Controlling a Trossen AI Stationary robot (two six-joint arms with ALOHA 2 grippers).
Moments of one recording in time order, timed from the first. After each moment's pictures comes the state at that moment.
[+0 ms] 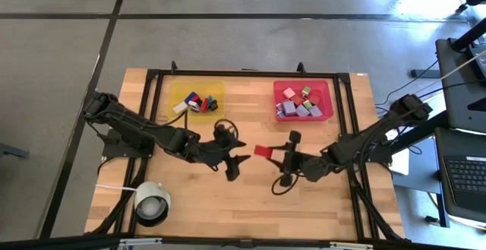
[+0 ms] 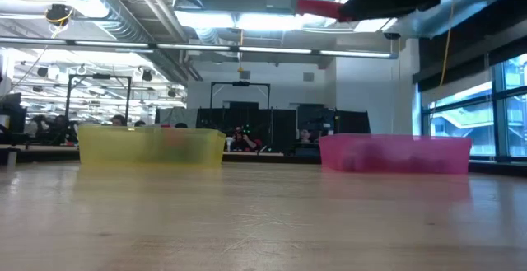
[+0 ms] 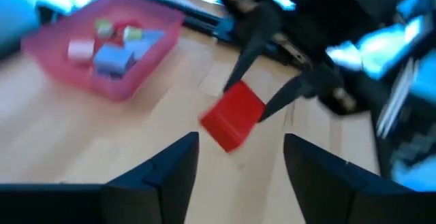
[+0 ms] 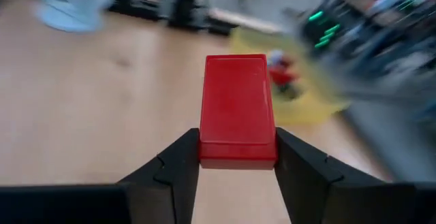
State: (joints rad) left arm -0.35 1.52 1.23 -0.25 -0.54 -0.53; right arm 0.56 1.39 0.76 0.10 0.78 0.10
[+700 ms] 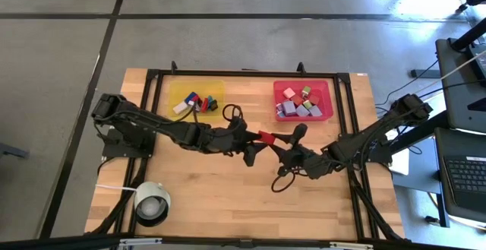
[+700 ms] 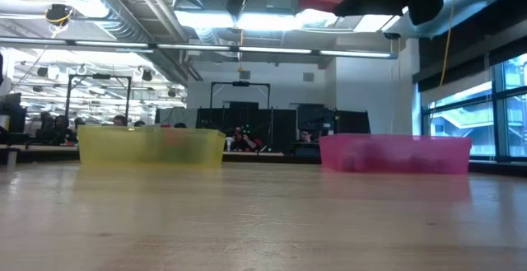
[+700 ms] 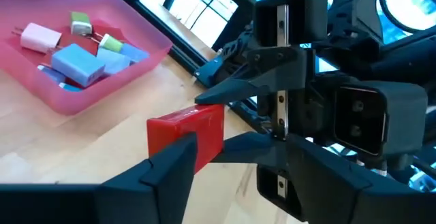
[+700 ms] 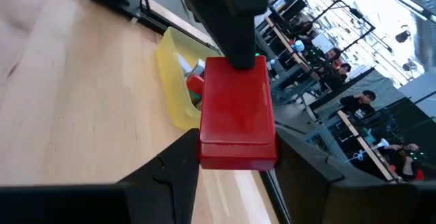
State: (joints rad) left arm -0.22 1.62 1.23 0.06 -0.45 -0.79; right arm 0.55 1.38 0.76 0.19 1.05 -0.36
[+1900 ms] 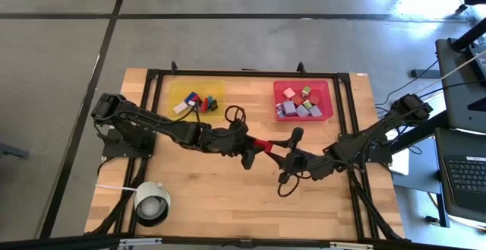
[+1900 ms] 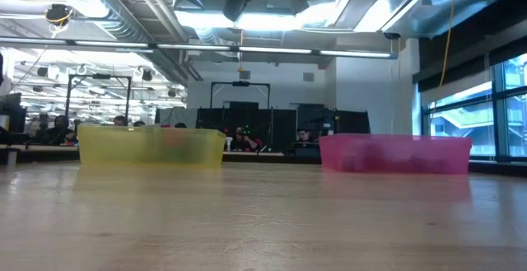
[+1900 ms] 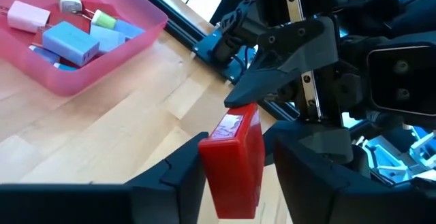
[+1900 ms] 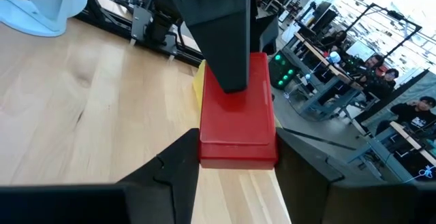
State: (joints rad) left arm -0.22 1.61 1.23 -0.01 -0.36 -0.76; right arm 0.56 1.38 0.76 0.27 0.92 -0.27
